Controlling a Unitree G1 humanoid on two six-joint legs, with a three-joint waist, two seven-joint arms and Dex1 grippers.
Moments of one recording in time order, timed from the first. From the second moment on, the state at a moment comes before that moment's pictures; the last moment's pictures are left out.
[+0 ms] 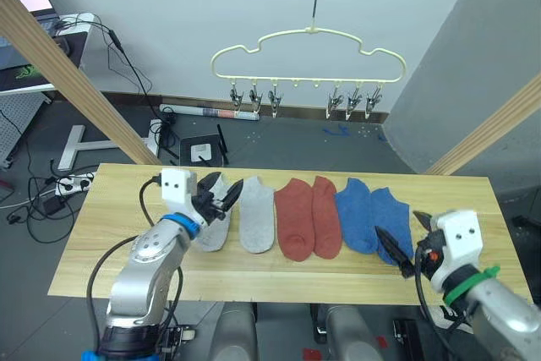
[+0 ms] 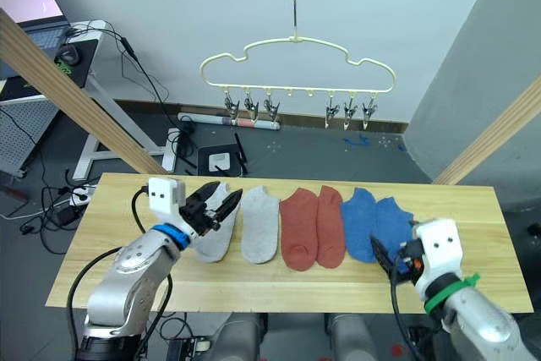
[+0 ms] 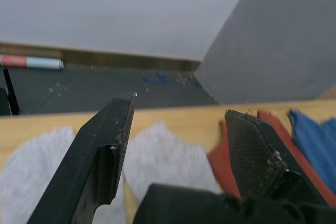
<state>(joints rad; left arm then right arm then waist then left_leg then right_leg) -0.14 0.31 0.08 -0.26 -0.30 0.41 -0.37 0.26 -0.50 -0.25 -0.90 0.47 0.80 0.30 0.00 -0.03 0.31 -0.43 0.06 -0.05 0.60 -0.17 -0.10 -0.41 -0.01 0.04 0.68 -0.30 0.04</state>
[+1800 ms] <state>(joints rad) -0.65 0.15 0.09 0.05 -0.18 0.30 -0.14 -0.25 -0.76 -0.33 -0.94 1.04 1.12 0.08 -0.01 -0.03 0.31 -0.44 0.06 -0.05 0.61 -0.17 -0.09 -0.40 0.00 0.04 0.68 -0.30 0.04</state>
